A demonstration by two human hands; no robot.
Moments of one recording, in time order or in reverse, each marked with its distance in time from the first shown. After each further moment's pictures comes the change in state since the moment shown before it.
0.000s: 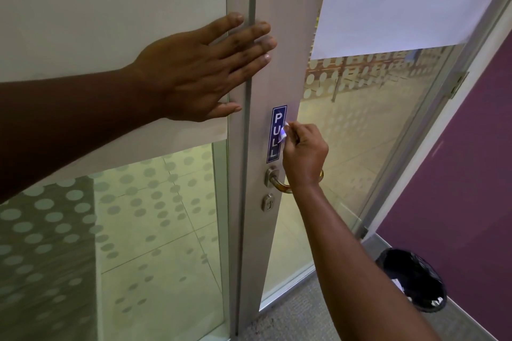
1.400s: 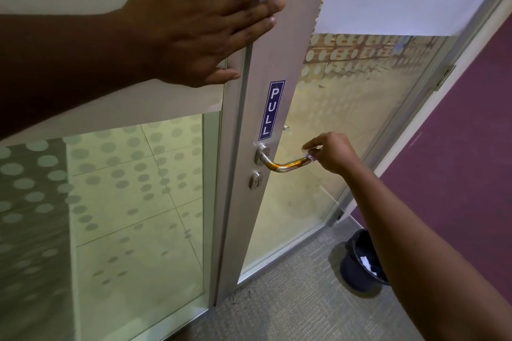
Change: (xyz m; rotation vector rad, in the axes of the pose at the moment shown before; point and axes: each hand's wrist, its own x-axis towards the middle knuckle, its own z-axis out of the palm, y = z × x) left_hand 0.002 0.002 0.027 0.025 0.169 0.005; right_hand 0.033 0.086 -0.069 -0.503 -0.846 0.150
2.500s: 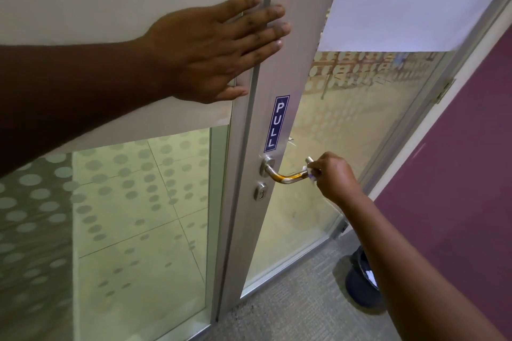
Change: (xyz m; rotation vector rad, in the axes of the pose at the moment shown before) left_hand 0.000 -0.001 -0.020 0.100 -0.110 0.014; right_hand -0.041 -0.013 0.011 -0.176 0.085 -0.131
